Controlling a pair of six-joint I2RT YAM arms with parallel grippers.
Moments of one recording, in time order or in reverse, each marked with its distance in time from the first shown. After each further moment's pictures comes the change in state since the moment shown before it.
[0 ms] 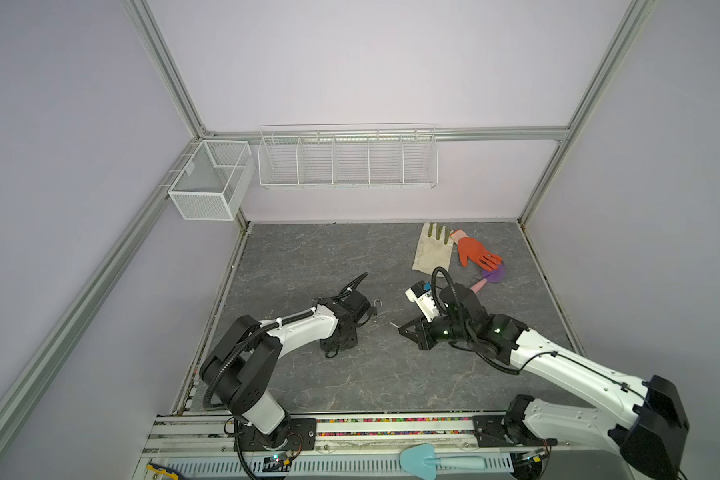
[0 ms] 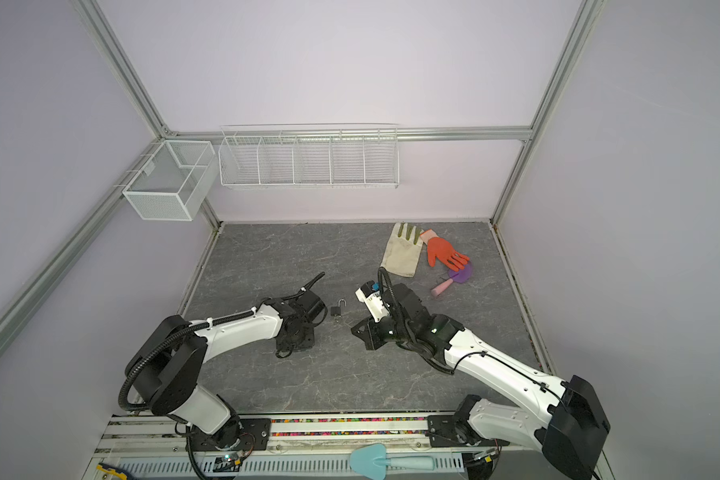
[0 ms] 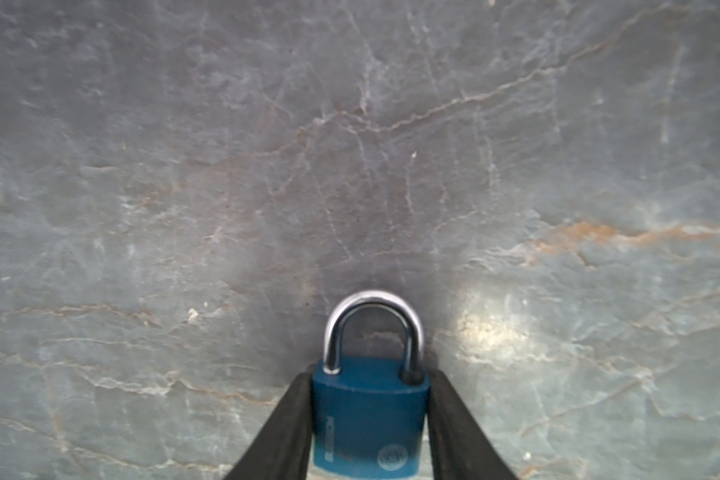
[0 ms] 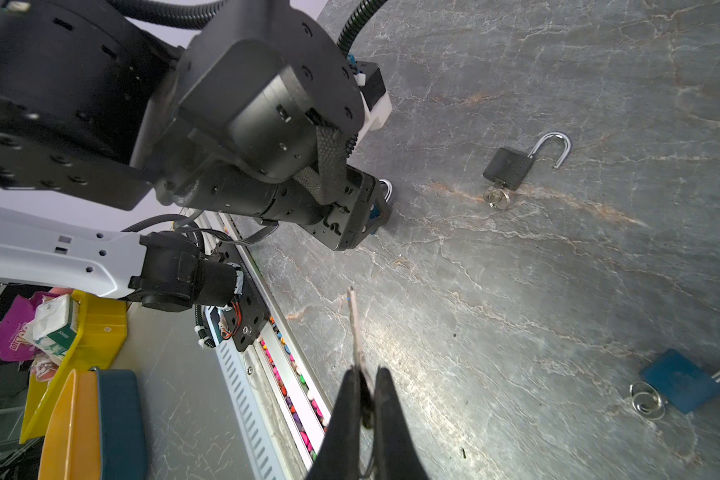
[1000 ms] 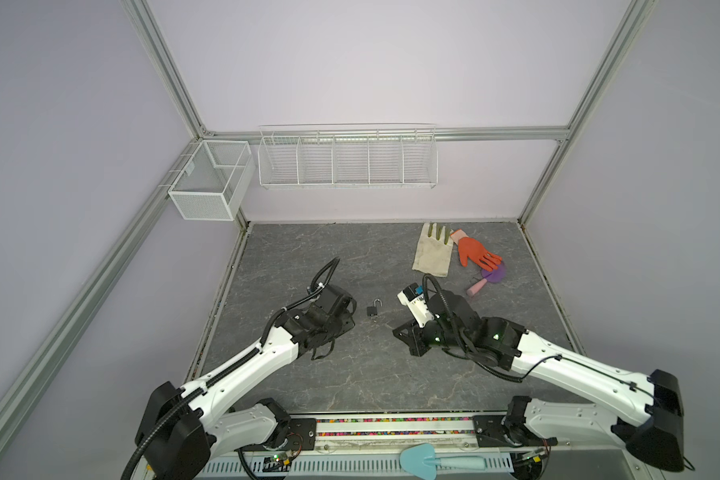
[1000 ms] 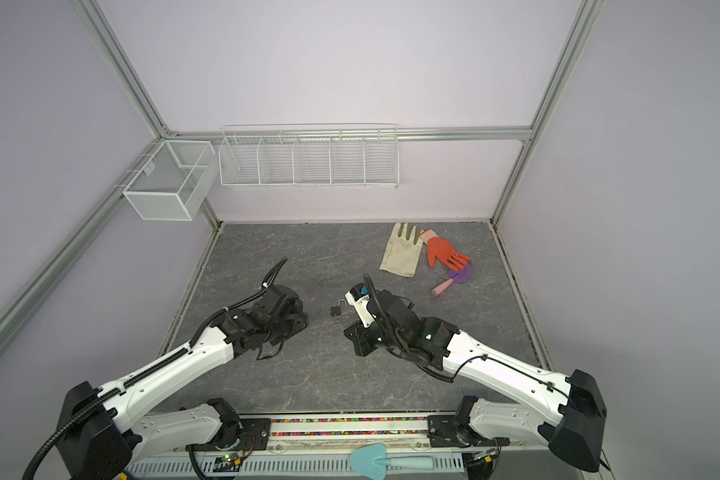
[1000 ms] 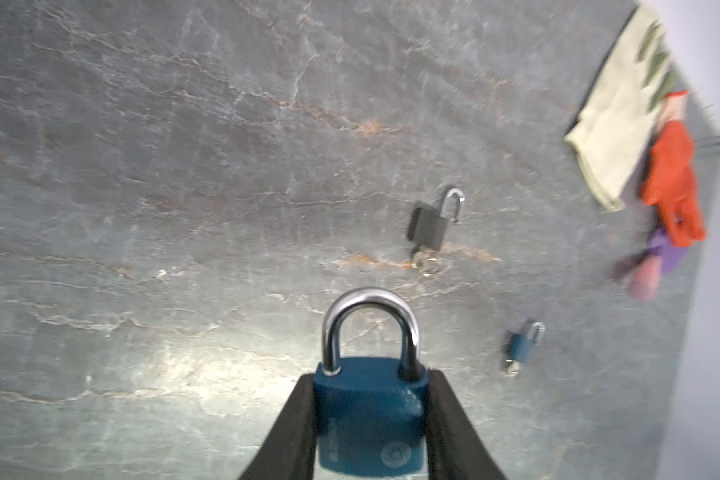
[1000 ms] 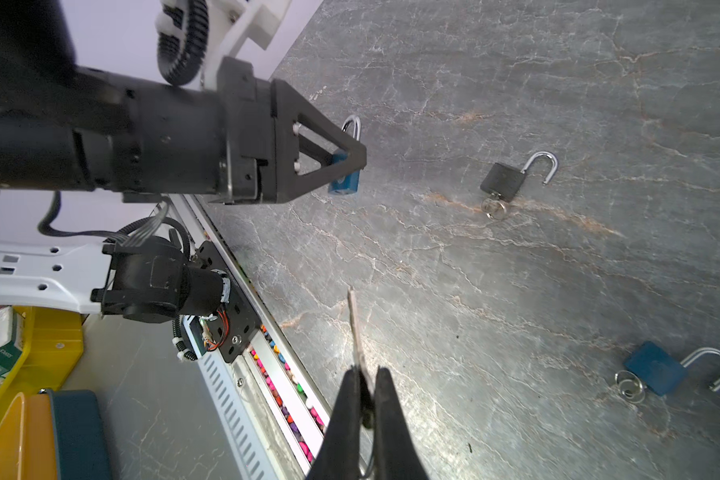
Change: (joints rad) left arm 0.000 -0.470 -0.045 0.103 0.029 -0.303; right arm 0.198 0.013 0.108 -0.093 0.263 0.059
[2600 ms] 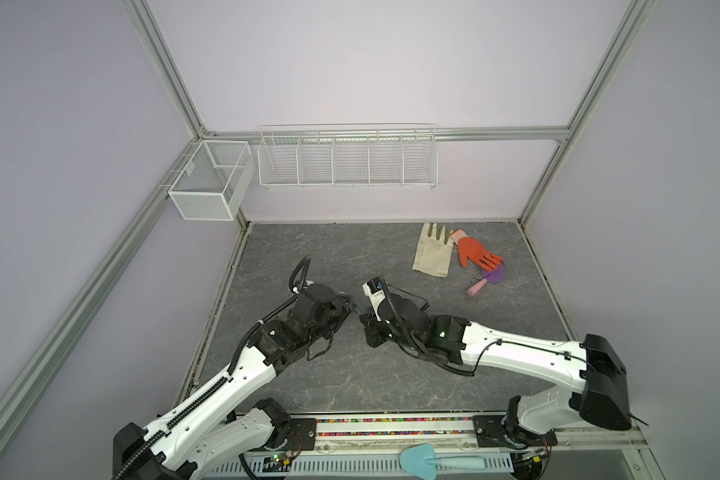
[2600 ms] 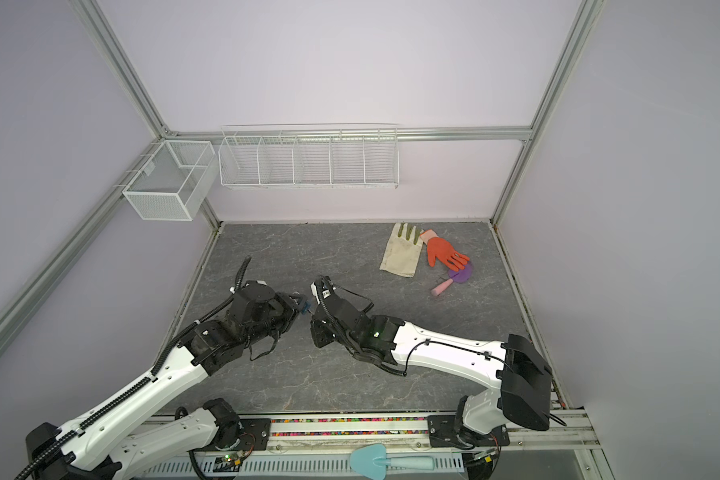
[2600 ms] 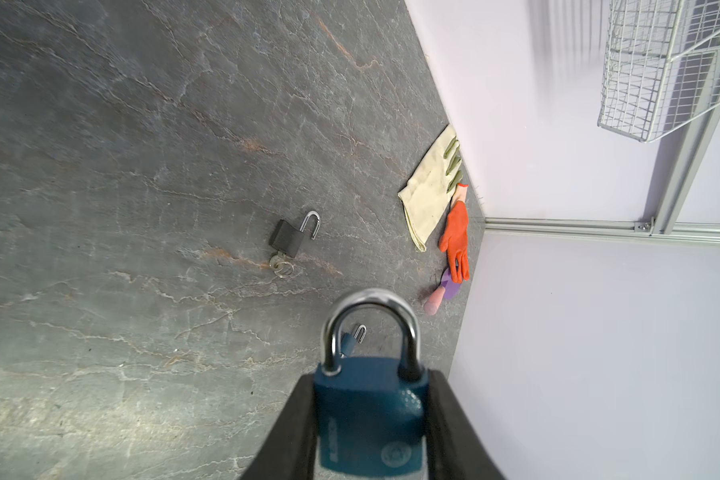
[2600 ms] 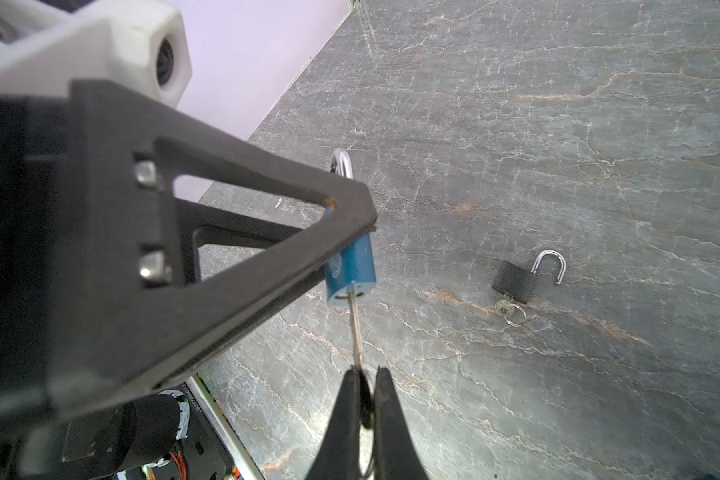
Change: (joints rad) left arm -0.004 -0.180 -0.008 0.147 0.035 -0.271; right arm 0.148 0.327 0.208 0.179 0.332 0.063
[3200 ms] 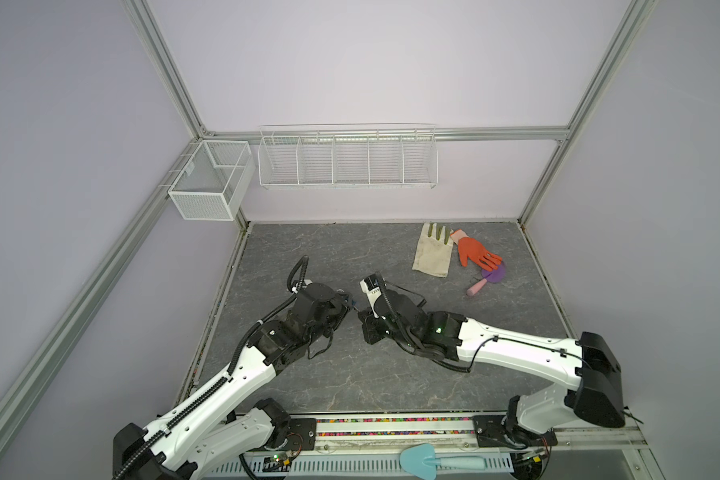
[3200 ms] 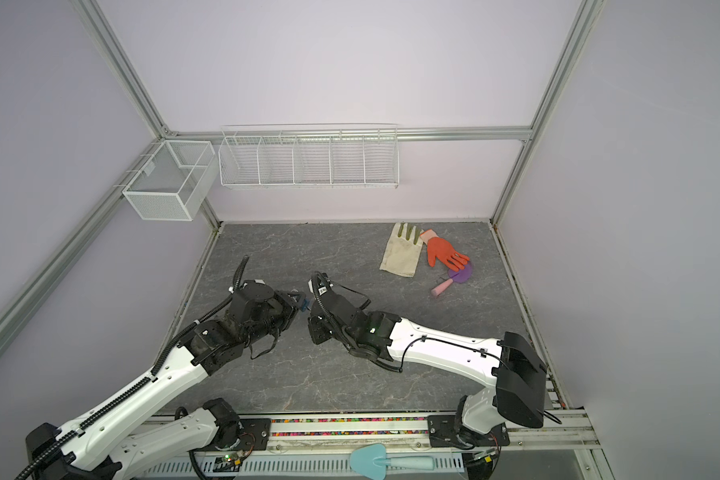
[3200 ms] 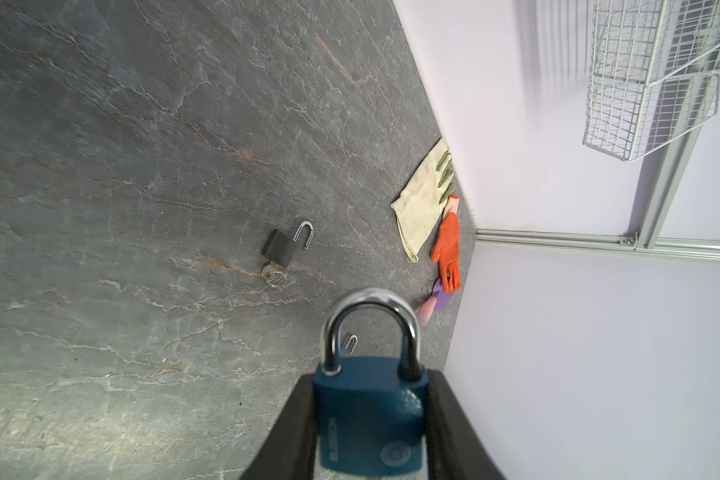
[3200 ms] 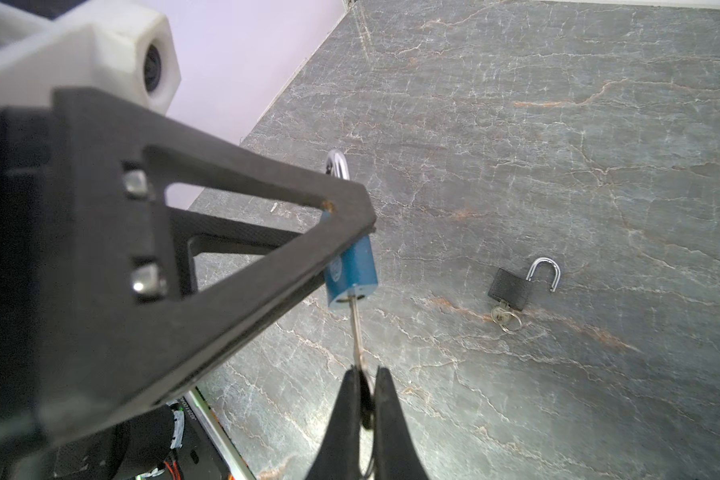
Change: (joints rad) left arm 0.001 -0.002 -0.002 0.017 -0.021 -0.022; right arm -0.017 0.032 0.050 -0.028 -0.015 -0.002
